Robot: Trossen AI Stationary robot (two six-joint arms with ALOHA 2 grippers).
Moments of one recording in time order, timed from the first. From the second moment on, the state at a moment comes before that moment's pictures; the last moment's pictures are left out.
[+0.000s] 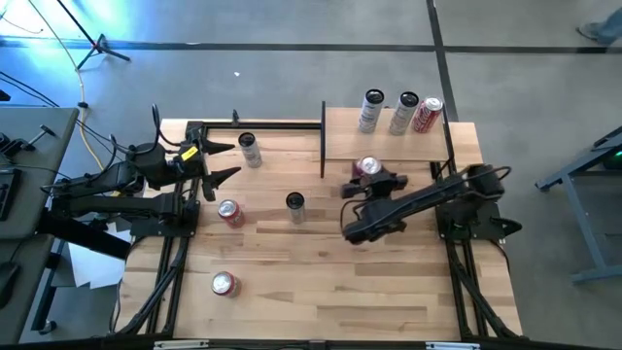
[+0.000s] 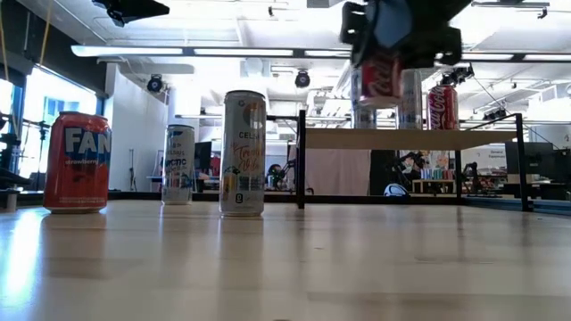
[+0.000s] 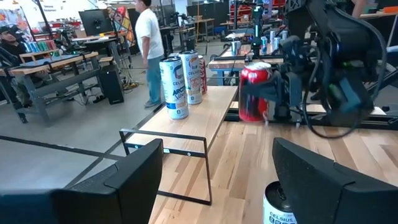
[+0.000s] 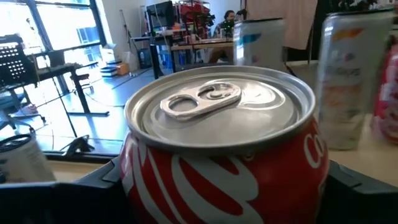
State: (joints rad) left arm 0.13 0.46 0.66 -0.27 -0.22 0.09; right arm 0.26 1.78 1.32 -1.57 1.48 2.16
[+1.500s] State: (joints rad) left arm 0.13 0.46 0.66 -0.27 -0.22 0.09; right arm -0.02 1.20 0.83 -1.57 1.41 2.06
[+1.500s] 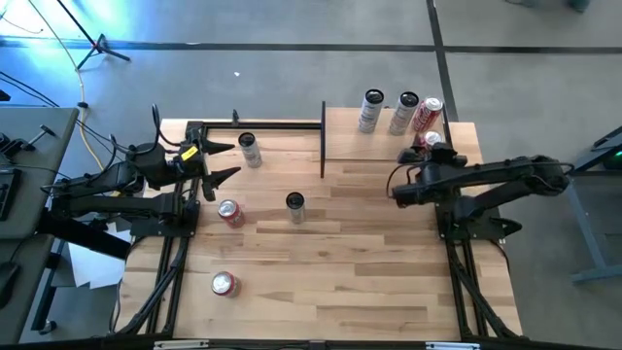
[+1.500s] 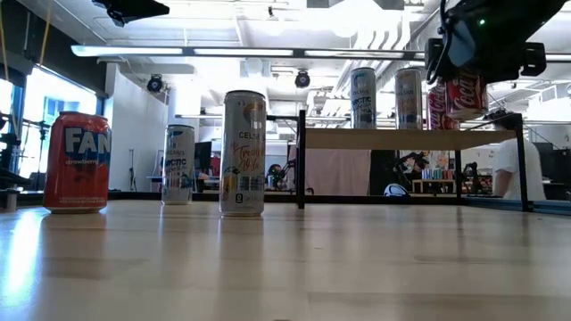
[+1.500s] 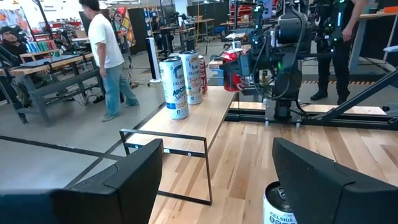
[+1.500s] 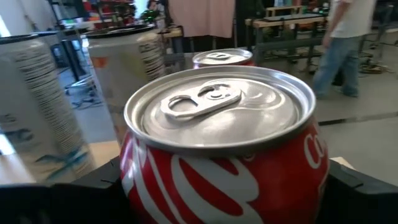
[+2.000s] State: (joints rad) left arm 0.13 0.46 0.66 -0.27 -0.22 0.09; right arm -0.17 1.20 0.83 -1.41 1.42 1.86
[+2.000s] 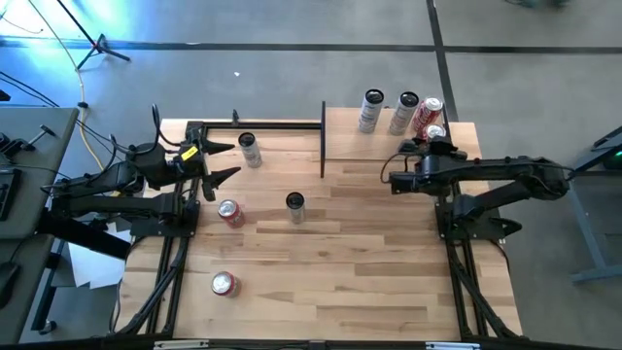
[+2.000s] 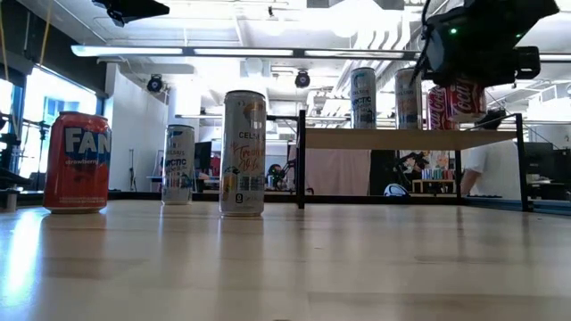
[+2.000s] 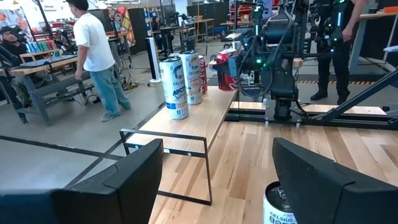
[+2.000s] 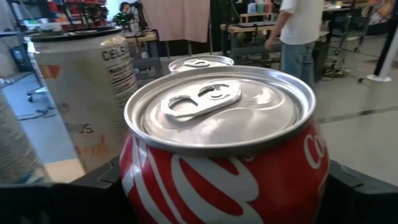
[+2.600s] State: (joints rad) left arm 0.13 0.46 0.66 -0.27 -0.22 0.09; right arm -0.22 1.20 0.83 -1.35 1.37 1.86
